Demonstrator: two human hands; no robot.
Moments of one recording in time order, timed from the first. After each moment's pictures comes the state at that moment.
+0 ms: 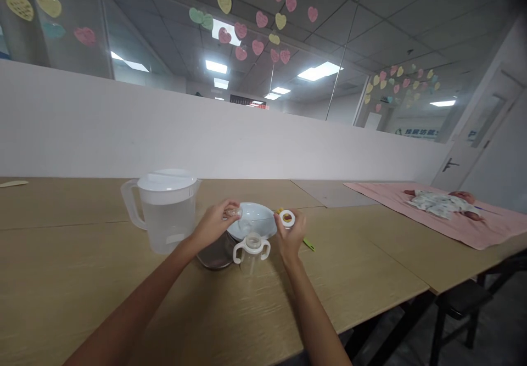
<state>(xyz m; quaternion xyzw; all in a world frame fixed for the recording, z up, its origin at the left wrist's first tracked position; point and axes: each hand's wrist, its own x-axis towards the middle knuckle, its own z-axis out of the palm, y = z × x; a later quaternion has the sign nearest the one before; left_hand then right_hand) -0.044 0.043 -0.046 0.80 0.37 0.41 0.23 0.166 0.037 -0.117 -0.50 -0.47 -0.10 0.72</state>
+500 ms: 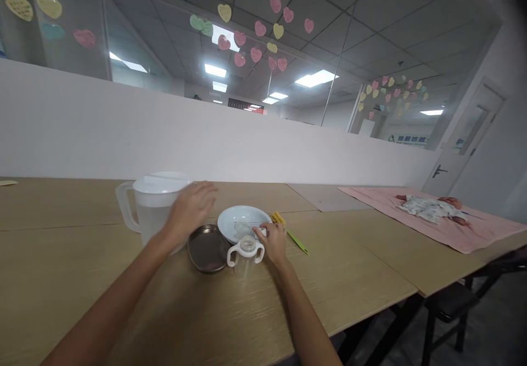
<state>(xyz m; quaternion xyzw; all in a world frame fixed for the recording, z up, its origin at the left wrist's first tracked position) -0.081 0.036 -0.004 0.79 0.41 0.44 -0.09 0.169 0.062 -0.146 -0.56 -0.62 -0.06 0.54</state>
